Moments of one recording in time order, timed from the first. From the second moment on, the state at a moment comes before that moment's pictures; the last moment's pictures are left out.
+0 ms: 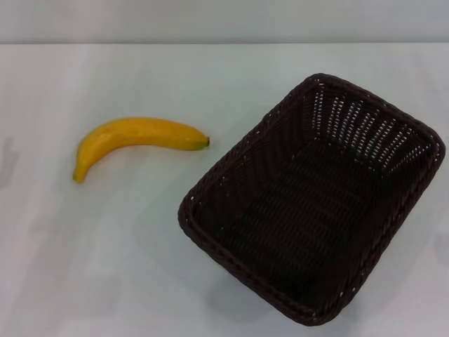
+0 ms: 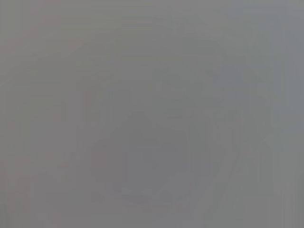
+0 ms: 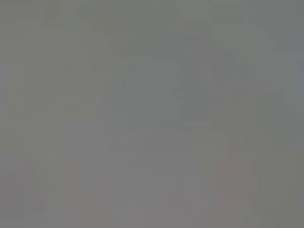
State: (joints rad) left arm -0.30 -2.09 0.89 0.00 -2.80 -1.77 2.77; right arm 0.31 2.00 -0.35 -0.04 2.30 1.45 -2.79
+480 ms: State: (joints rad) left arm -0.31 -2.09 0.89 0.00 -2.80 -1.77 2.73; right arm 0.31 1.99 -0.35 -0.05 2.30 1.43 -2.78
